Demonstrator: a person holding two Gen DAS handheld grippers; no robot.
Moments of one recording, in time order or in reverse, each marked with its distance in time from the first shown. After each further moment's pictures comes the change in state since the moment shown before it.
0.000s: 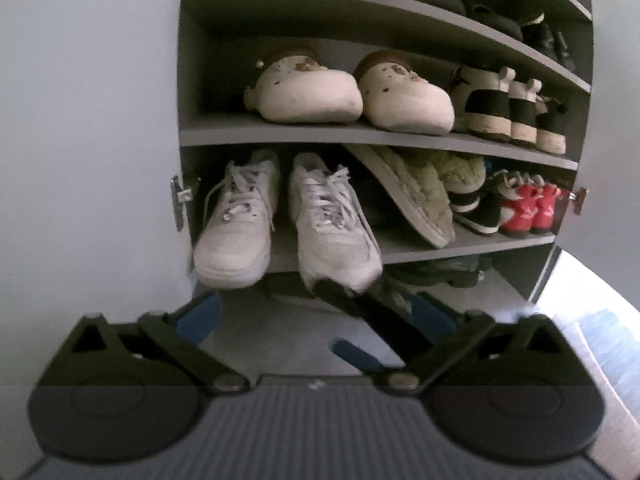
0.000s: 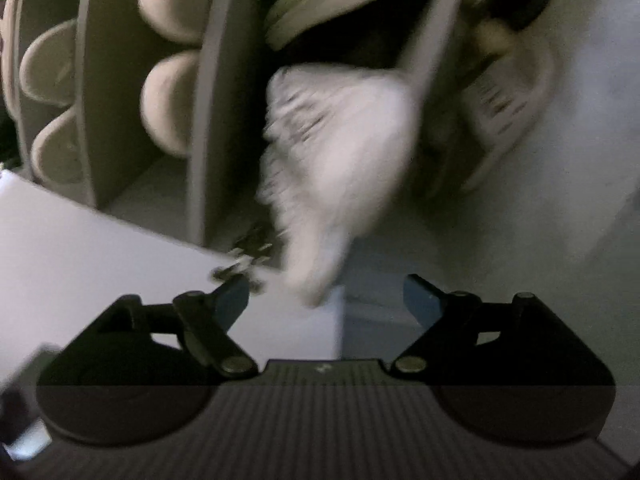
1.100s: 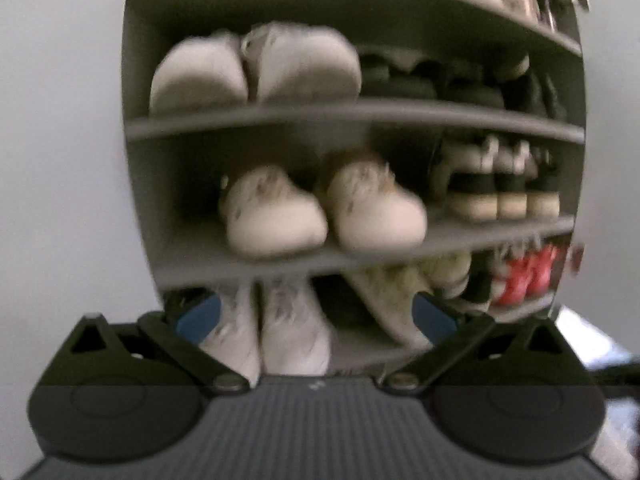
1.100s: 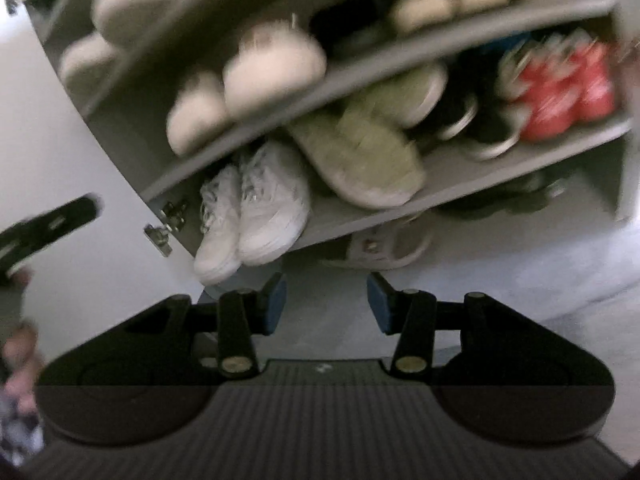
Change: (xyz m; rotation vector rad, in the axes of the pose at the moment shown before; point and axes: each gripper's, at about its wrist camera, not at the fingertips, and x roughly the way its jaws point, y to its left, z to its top) left arm -0.016 -0.066 0.127 0.081 -0.100 0.041; right arm -0.183 0.178 0.122 -0.725 0.122 -0.428
